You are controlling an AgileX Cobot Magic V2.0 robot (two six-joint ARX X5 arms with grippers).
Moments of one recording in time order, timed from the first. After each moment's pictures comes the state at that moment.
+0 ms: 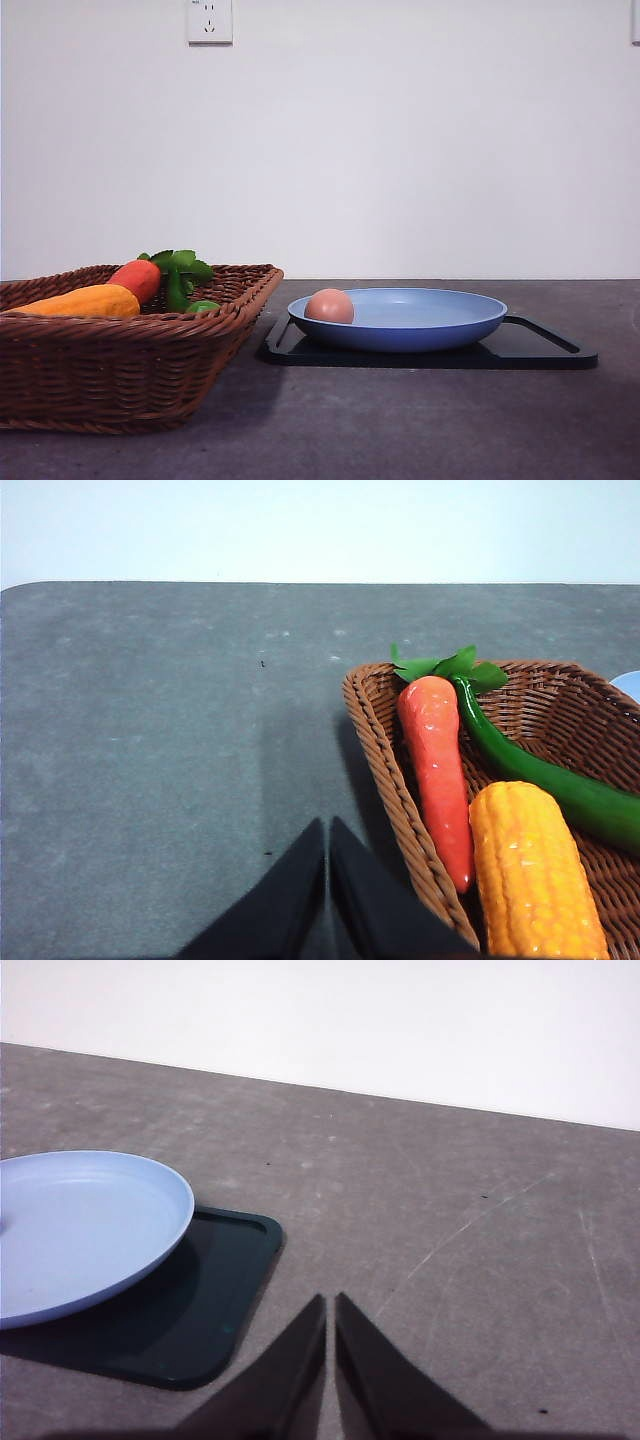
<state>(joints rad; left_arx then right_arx) -0.04 0.00 0.03 -0.17 0.09 -0.02 -0.01 0.01 0.02 -0.11 -0.16 -0.07</state>
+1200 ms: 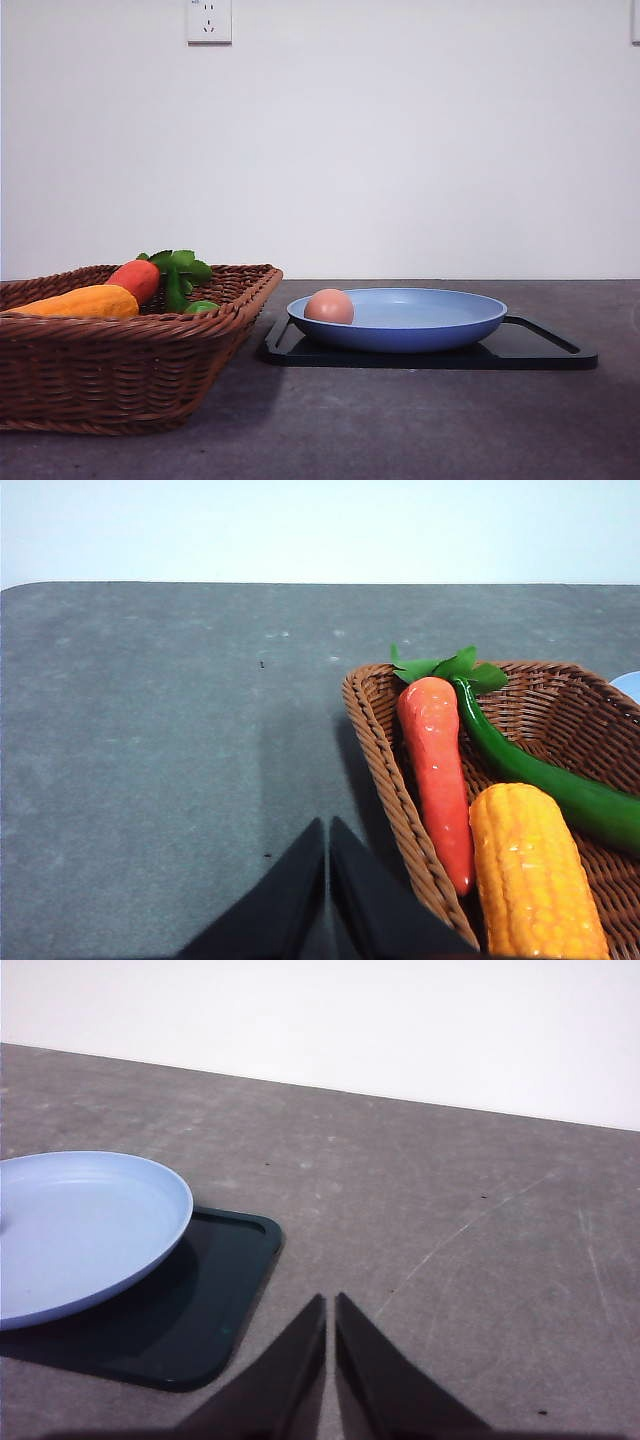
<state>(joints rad) -0.04 0.00 0.03 -0.17 0.09 -0.02 -0.01 0.01 0.02 -0.11 -0.16 -0.07</state>
